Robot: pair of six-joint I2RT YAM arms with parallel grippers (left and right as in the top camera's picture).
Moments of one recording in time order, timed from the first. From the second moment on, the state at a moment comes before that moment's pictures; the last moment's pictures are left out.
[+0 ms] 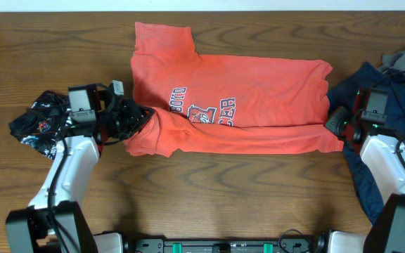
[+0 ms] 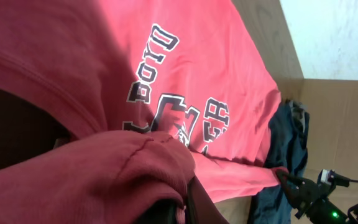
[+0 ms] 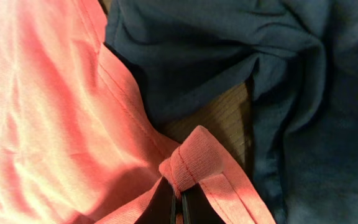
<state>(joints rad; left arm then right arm) 0.12 1.48 0.81 -0.30 0.75 -0.62 -0.20 1.50 0.81 -0.37 0.01 0.51</state>
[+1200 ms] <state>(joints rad) 0.24 1.58 1.70 -0.71 0.64 -0.45 -0.18 1.42 1.44 -0.61 -0.15 0.33</state>
